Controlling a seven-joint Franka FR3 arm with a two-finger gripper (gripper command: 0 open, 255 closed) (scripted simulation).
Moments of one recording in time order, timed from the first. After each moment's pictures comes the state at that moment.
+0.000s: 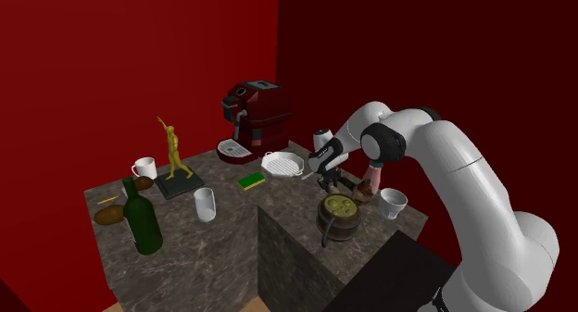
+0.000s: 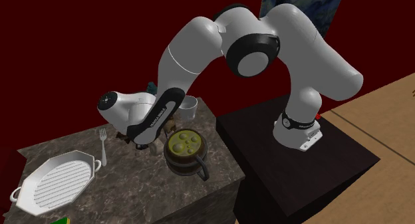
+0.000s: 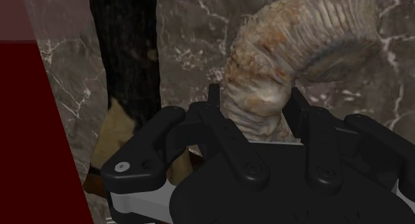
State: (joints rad) arm -0.09 0.91 -0.30 -1.58 -0.08 2.38 -0.10
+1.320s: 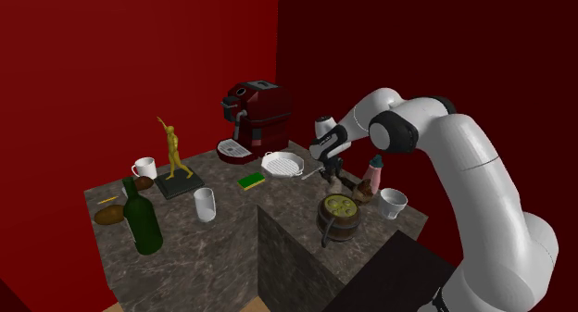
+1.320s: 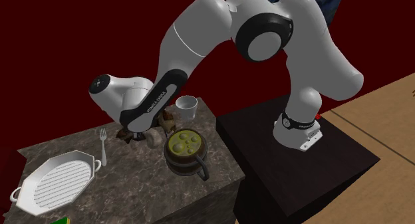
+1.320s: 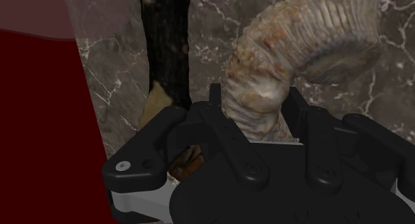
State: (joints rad) arm -0.08 0.78 -0.32 -1.62 -0.09 2.30 -0.11
